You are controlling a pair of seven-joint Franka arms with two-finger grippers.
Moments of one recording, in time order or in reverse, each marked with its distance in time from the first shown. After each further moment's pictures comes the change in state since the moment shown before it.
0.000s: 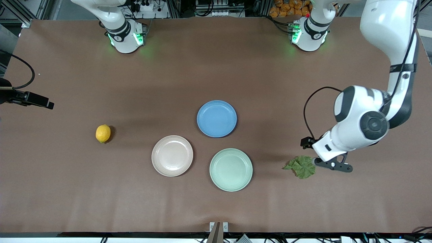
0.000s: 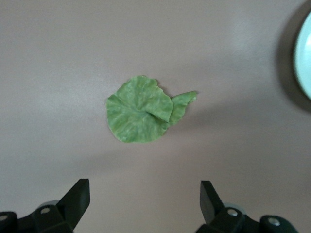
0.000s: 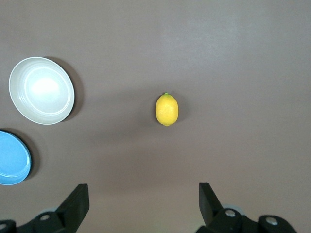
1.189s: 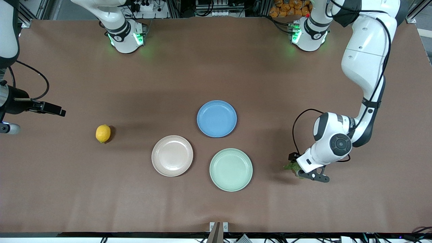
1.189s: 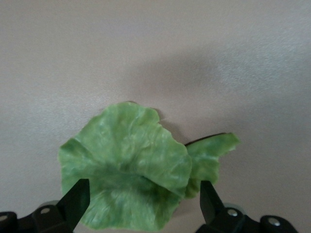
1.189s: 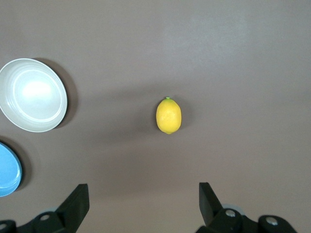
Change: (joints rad) left arm 0.004 0.273 0.012 0.003 0.038 0.328 -0.004; right arm 0.001 0.001 0.006 -0.133 0.003 0.131 0.000
